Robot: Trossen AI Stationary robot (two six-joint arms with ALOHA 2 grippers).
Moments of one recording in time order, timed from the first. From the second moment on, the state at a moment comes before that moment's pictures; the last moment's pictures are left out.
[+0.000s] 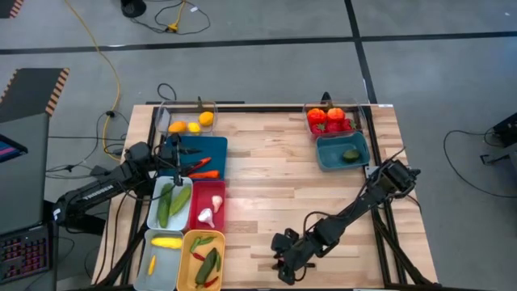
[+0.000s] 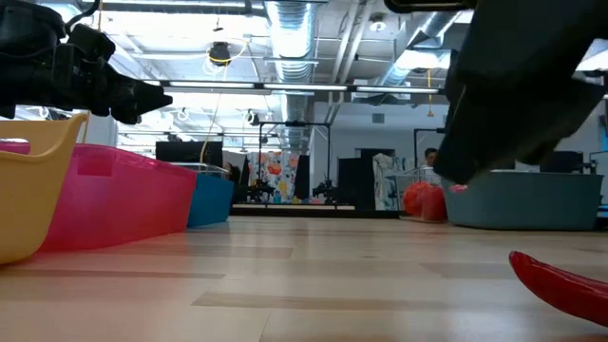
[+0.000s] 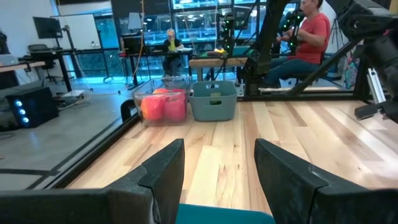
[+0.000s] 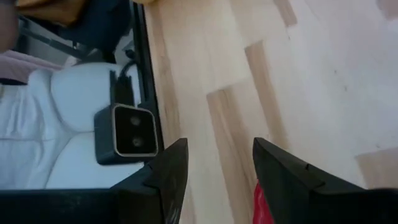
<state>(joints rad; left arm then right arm) 0.55 0.08 0.01 0.08 0.39 0.06 0.63 1.94 1.21 -0.06 0.10 0.96</state>
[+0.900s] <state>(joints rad) 0.55 0.08 0.01 0.09 0.39 0.06 0.69 1.95 1.21 -0.18 0.21 0.91</state>
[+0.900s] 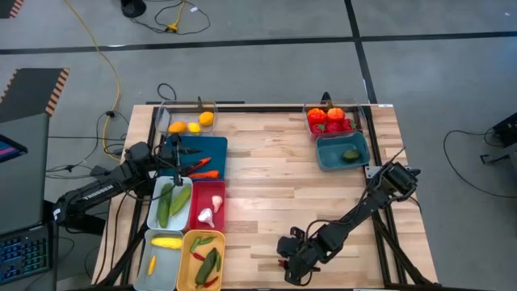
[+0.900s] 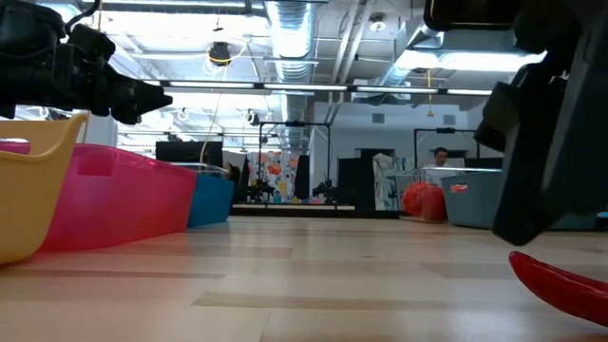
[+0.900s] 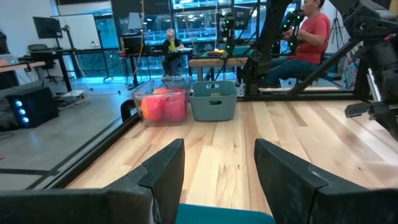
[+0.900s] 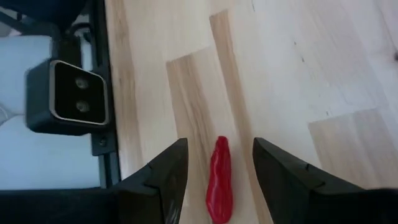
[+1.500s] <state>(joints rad) 0.55 0.08 0.01 0.08 0.38 0.06 0.72 2.04 1.22 -0.16 0.22 0.91</state>
